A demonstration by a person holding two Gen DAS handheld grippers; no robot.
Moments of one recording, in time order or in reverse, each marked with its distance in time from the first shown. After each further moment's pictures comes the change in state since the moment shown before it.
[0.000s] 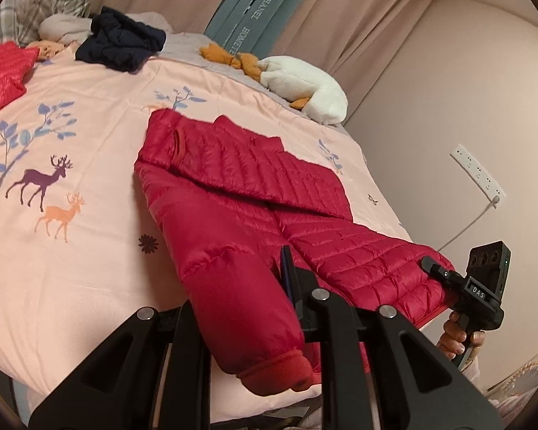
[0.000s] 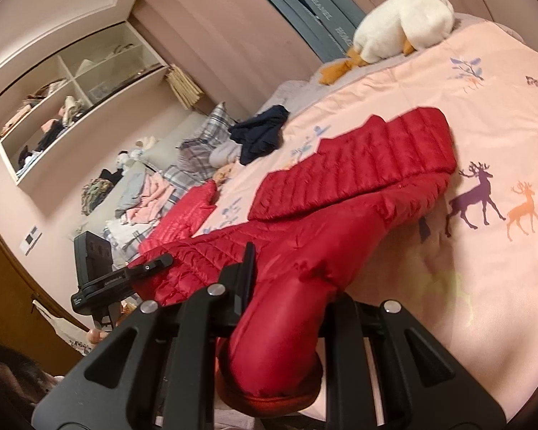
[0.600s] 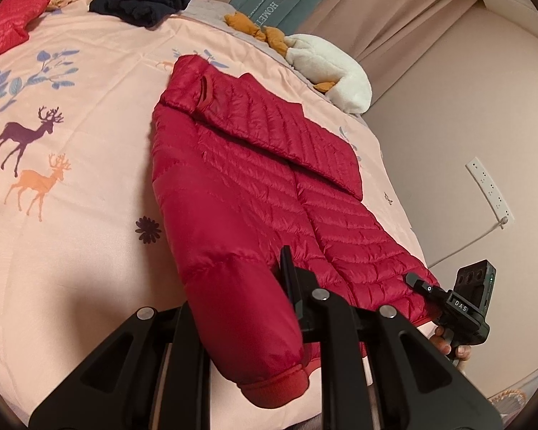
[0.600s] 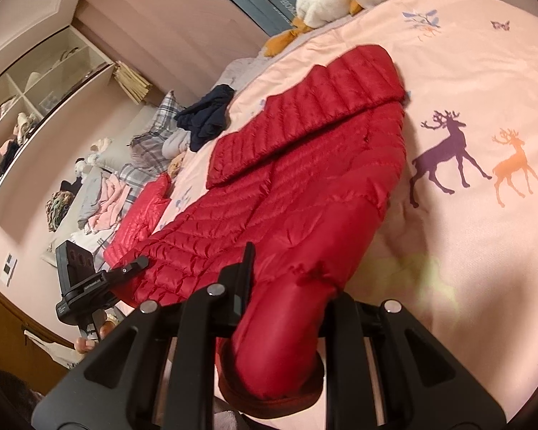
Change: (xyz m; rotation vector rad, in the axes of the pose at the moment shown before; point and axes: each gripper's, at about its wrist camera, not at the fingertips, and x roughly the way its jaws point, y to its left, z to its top) left arm 0.052 0.038 -0.016 -0.124 0.080 -0.006; right arm 0.049 -0.051 -0.019 0.145 0.086 -0.163
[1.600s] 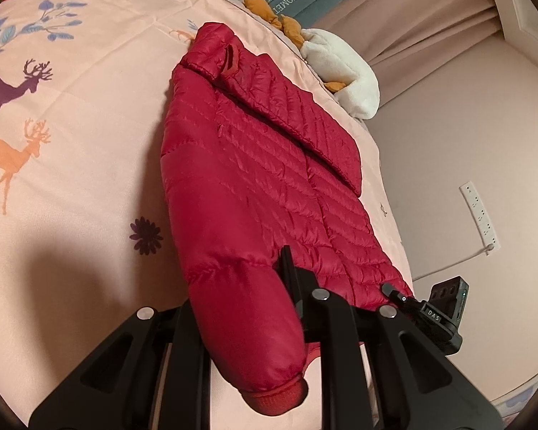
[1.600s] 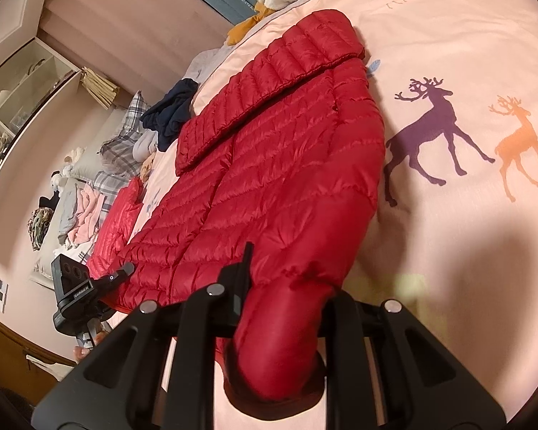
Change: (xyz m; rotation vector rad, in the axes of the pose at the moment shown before) left arm 0.023 0.034 -0.012 -0.137 0.042 -0.075; right arm 0.032 -0.021 -0.018 0.119 0.038 -0.093
